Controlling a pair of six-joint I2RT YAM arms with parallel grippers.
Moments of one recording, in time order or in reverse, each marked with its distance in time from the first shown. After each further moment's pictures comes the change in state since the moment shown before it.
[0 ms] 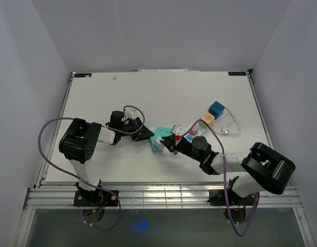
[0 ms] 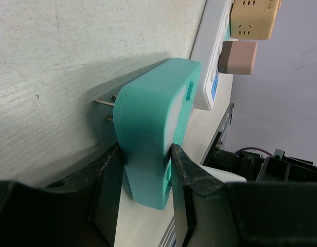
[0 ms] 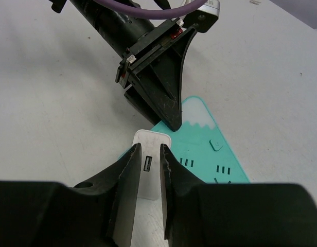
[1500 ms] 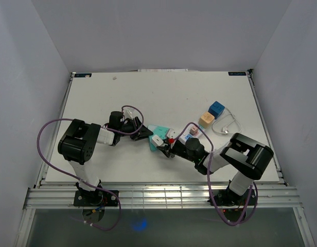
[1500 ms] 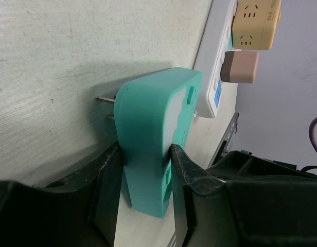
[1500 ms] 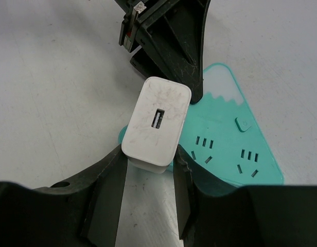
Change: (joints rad) left arm 0.004 -0.019 -0.021 0.025 -0.044 0.003; right arm 0.004 0.250 0.020 0.143 -0.015 -0.023
